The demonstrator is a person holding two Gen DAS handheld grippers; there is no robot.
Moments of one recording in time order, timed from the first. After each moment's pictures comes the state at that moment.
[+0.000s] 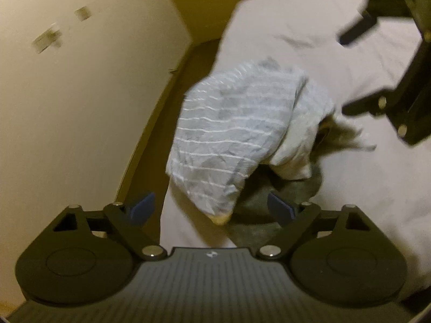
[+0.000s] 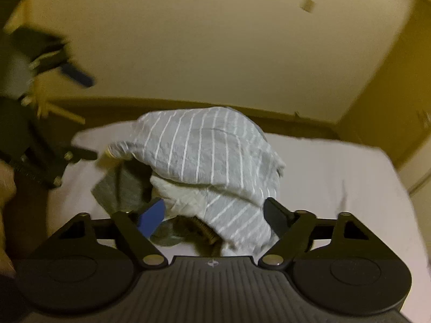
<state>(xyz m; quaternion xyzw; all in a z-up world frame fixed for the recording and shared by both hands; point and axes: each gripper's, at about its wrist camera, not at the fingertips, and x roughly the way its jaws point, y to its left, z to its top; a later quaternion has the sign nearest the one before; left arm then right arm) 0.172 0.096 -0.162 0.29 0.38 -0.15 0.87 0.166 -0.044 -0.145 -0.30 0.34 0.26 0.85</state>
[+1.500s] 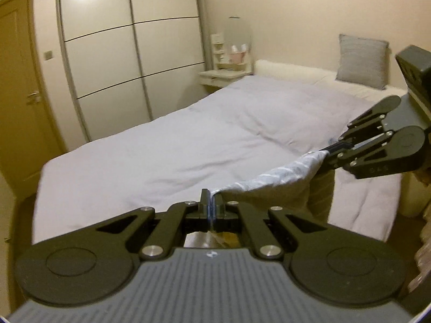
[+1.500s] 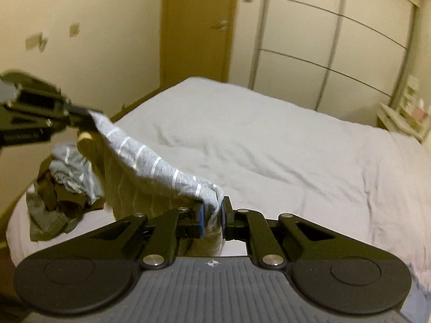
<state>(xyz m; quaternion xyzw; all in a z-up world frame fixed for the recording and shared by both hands) 0.100 -0.165 0.008 0.20 0.17 -0.58 0.77 -0.097 -0.344 -0.008 0.02 0.33 -0.13 0.93</state>
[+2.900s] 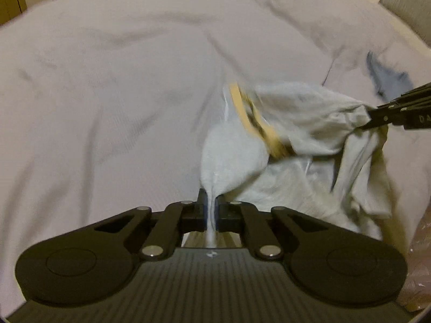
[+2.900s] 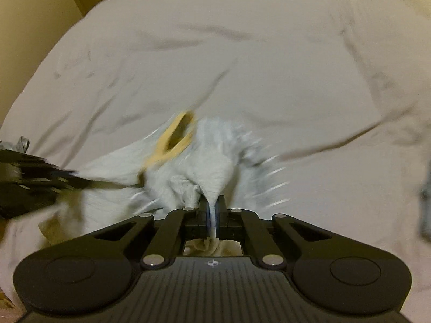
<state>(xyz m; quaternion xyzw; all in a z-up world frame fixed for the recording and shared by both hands) 0.107 -0.386 -0.264 0.26 0.42 -0.50 0.71 -0.088 -0.578 -0.233 0.19 0.49 -0.19 0.83</state>
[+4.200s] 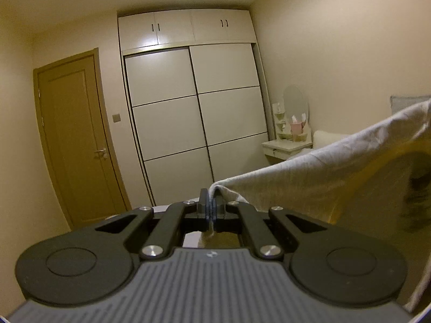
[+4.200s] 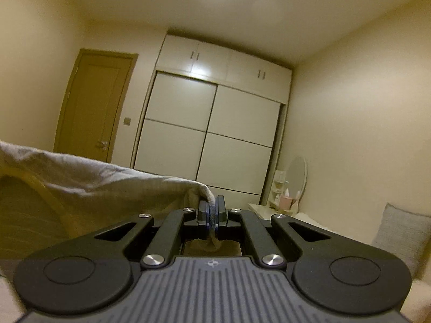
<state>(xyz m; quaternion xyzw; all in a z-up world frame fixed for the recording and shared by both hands) -0.034 -0.206 0.136 0.13 0.04 -0.44 0.89 -0.344 -0.497 0.148 -0.08 0.08 -0.34 0.93</state>
